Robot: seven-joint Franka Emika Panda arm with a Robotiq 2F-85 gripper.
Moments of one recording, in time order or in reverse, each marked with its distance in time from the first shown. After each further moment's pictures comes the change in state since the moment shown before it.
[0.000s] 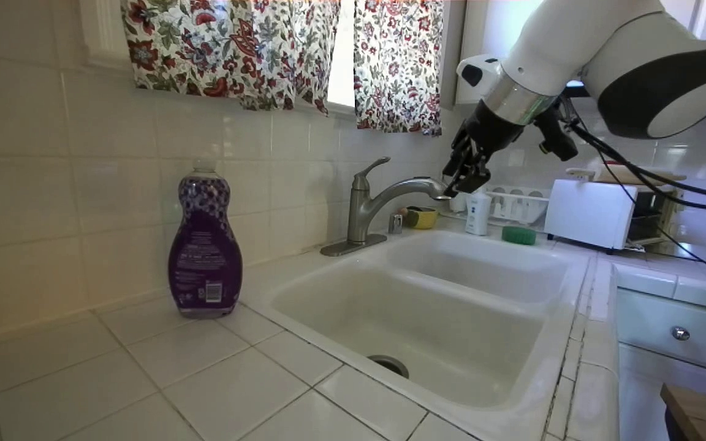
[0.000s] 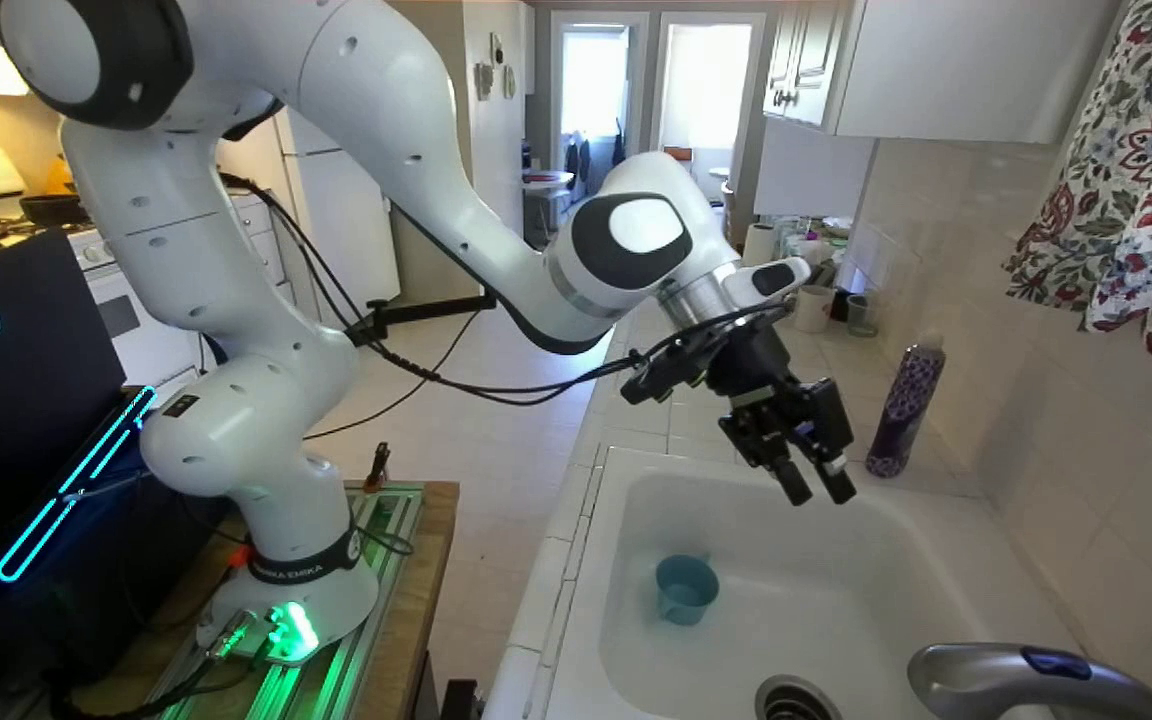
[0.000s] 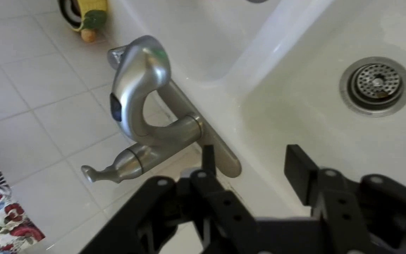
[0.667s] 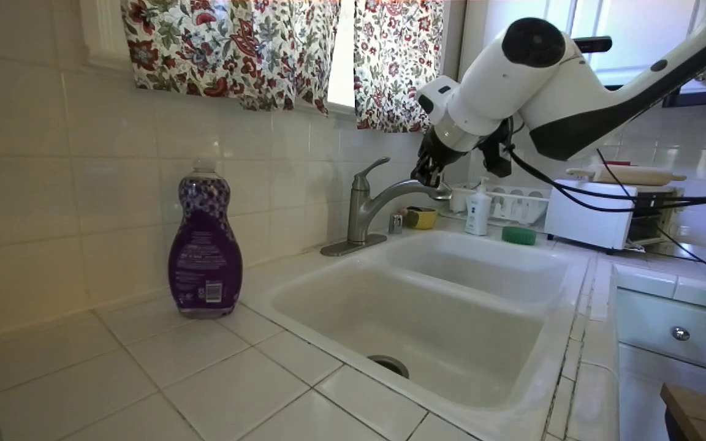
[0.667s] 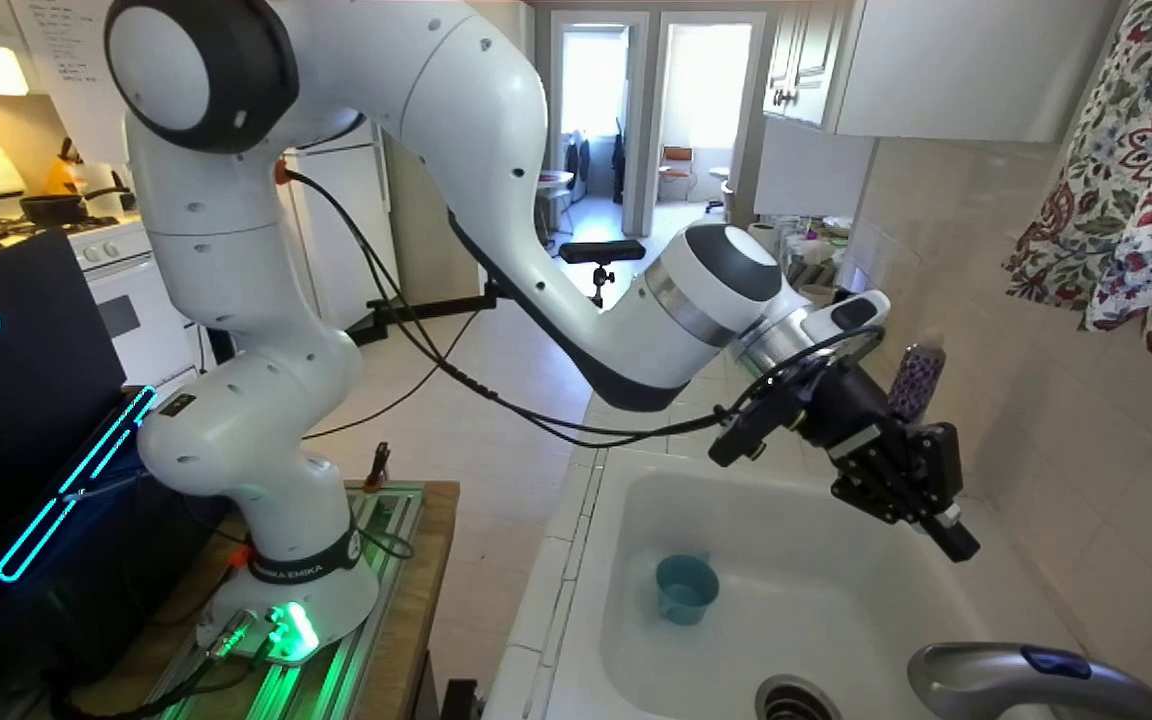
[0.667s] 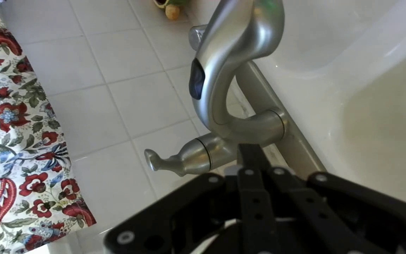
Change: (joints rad) arm -0.042 0.259 0.008 0.240 -0.509 -0.074 0.353
